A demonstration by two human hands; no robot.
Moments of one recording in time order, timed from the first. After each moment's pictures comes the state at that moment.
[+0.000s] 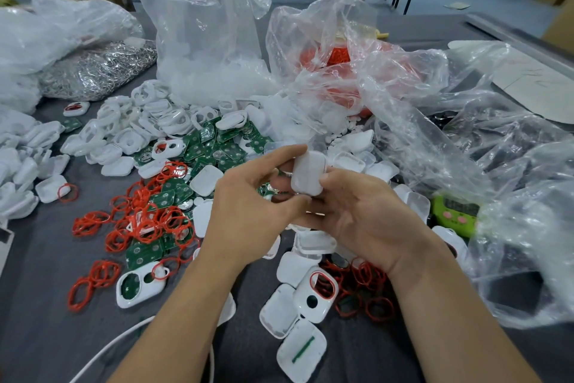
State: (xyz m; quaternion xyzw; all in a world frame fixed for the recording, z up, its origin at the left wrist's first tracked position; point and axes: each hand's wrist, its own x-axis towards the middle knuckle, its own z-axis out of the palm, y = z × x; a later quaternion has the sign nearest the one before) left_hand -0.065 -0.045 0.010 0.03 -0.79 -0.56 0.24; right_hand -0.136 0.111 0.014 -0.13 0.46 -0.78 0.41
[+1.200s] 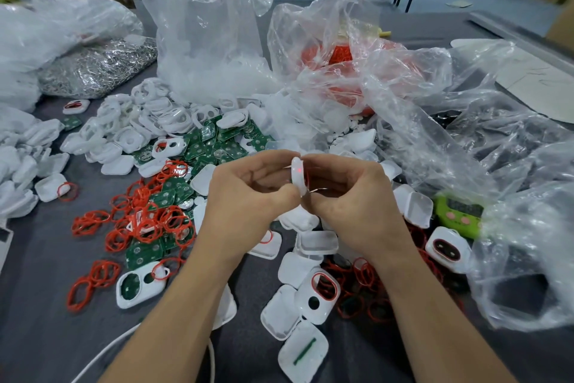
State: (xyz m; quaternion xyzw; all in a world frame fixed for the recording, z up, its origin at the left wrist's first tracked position) left_hand -0.069 -0.048 0.011 0.05 -0.66 -0.73 0.19; right_hand -0.130 0.104 0.006 -0.24 0.75 -0.62 0.06
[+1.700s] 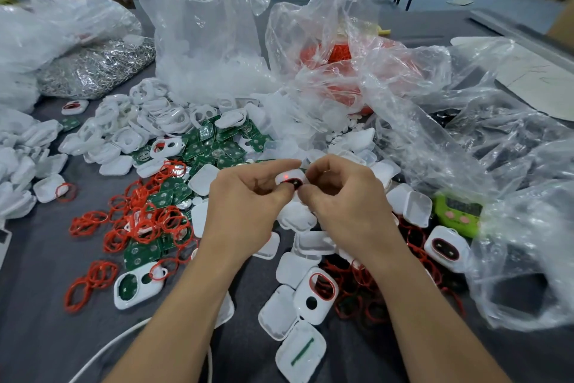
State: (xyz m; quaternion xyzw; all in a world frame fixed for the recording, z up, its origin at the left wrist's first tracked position) left_hand -0.073 -0.048 0.003 0.14 -0.77 -0.59 0.20; right_hand -0.129 0.101 0.006 -0.19 0.82 -0.55 0.03
